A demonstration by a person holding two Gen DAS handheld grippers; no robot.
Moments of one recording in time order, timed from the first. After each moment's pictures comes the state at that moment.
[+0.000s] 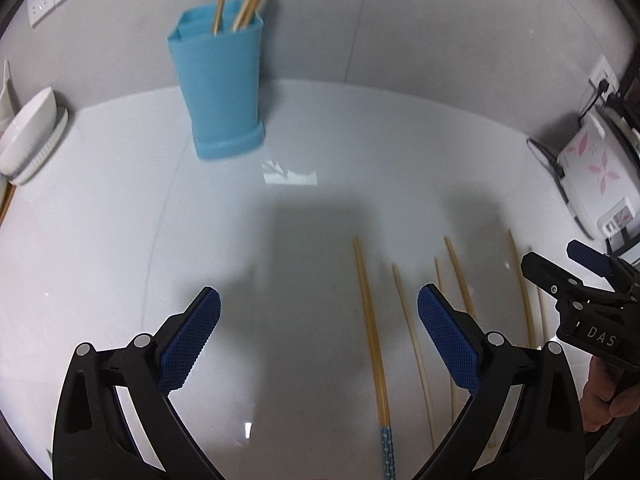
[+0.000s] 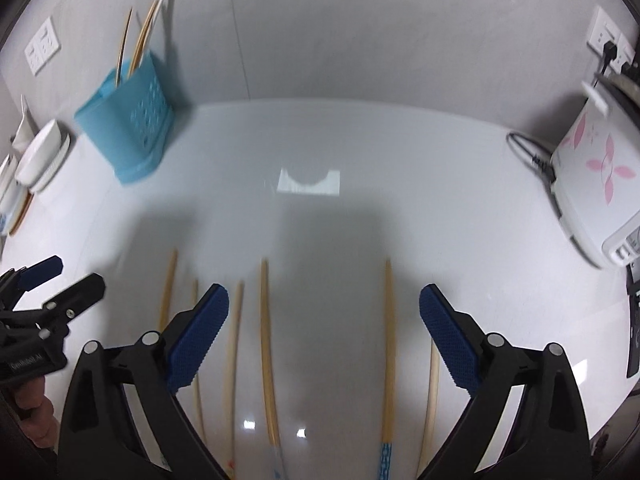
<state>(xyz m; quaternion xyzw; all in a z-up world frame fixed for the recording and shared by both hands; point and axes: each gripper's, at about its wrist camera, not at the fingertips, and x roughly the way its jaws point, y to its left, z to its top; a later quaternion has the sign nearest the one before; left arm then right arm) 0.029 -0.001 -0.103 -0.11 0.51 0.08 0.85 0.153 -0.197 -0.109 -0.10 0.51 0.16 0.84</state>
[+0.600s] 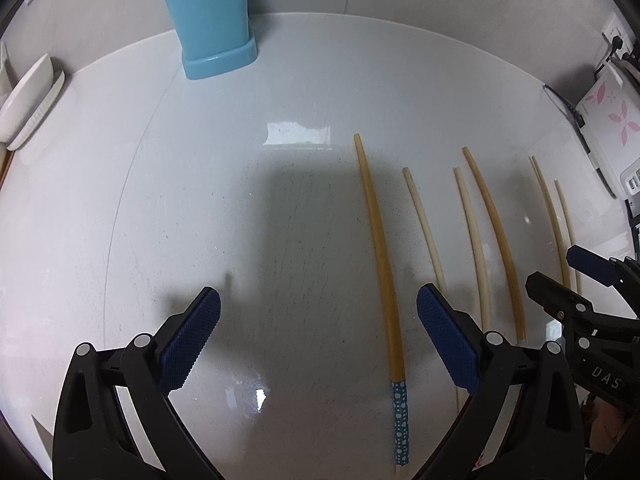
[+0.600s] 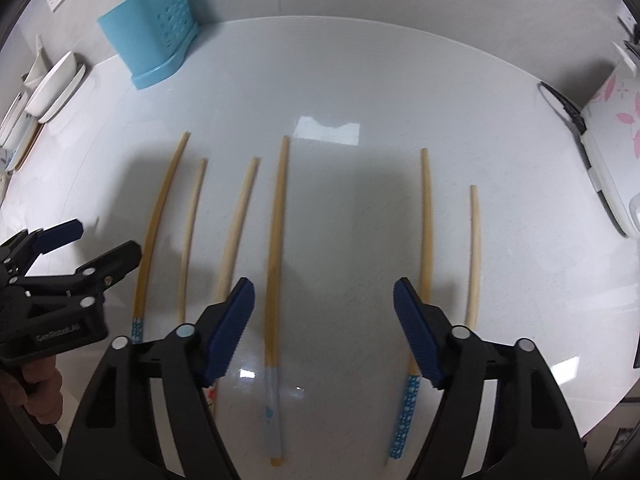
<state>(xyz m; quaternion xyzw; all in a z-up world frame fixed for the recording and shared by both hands) 0.009 -0.026 -0.155 -0.10 0.56 0.09 0.82 0.106 -0.194 -0.151 -0.14 0.57 0.20 0.79</state>
